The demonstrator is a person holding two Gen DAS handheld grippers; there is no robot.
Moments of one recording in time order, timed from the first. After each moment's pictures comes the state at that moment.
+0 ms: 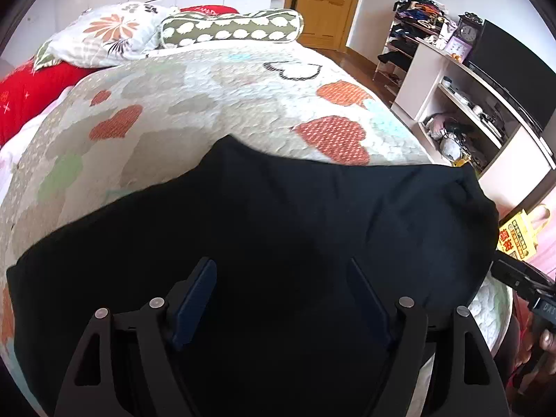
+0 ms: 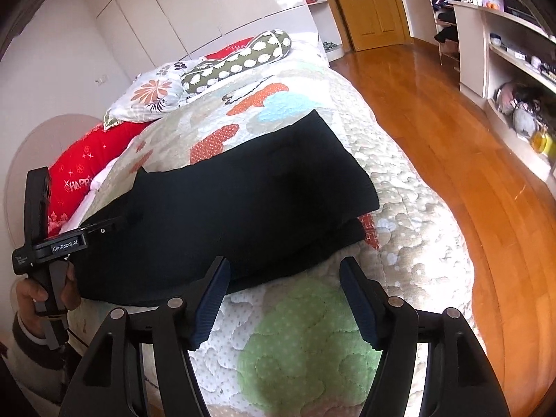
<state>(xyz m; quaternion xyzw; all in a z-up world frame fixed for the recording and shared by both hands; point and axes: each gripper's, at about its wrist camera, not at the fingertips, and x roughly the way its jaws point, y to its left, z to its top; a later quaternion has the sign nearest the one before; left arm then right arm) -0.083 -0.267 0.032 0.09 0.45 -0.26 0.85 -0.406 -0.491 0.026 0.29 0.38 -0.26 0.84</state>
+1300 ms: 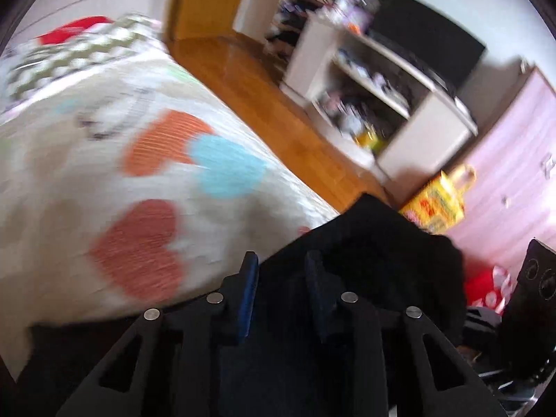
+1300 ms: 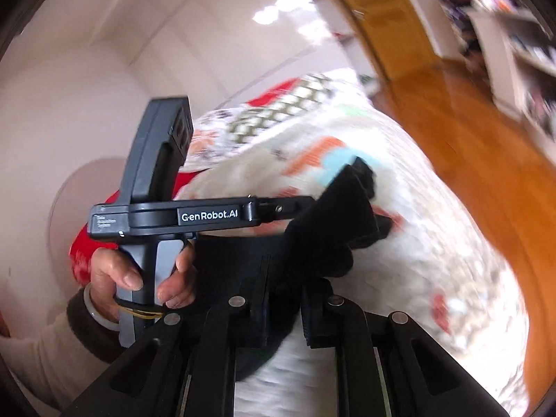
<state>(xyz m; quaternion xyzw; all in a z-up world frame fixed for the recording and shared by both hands) -0.022 -0.407 0.048 0.09 0.46 -0.45 0.76 -0.363 -0.493 0.066 0.30 0.26 -0.19 0.90</state>
